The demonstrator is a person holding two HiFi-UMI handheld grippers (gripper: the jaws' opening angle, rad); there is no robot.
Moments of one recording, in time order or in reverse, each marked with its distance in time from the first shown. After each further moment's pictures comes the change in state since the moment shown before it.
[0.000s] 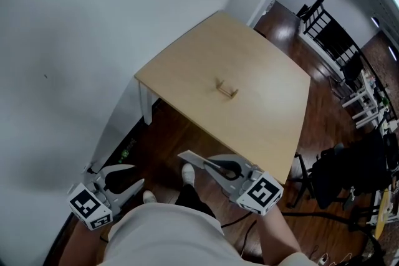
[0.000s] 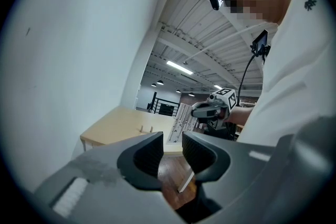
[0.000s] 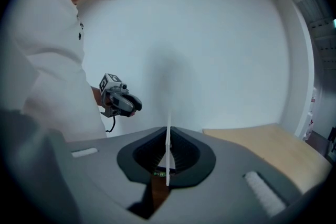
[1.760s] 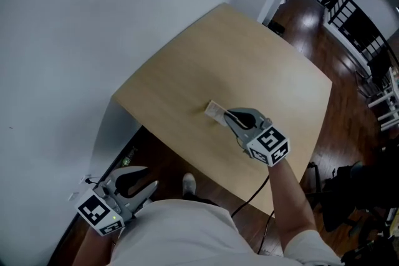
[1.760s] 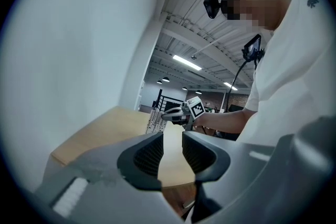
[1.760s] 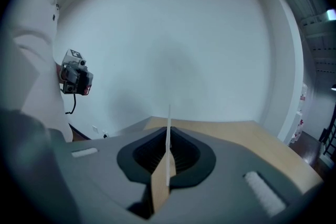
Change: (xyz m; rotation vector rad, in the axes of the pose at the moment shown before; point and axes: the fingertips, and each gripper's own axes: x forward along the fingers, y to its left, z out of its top) left arm 0.226 0.037 0.072 -0.033 0.031 0.067; right arm -0.002 -0.364 -0.099 0.037 0.022 -0.089
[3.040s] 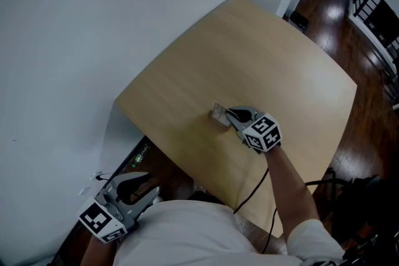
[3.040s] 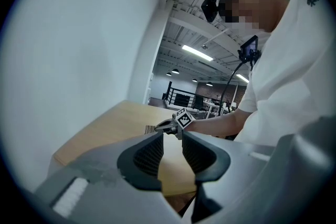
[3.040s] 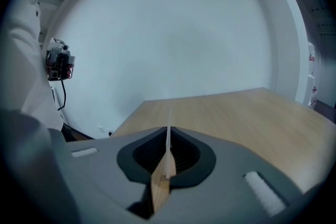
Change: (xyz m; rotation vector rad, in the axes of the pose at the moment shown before) left arm 0.065 0.018 0.016 -0.028 0.100 0.120; right arm 0.085 -0.088 -0.119 0.185 0.102 0.123
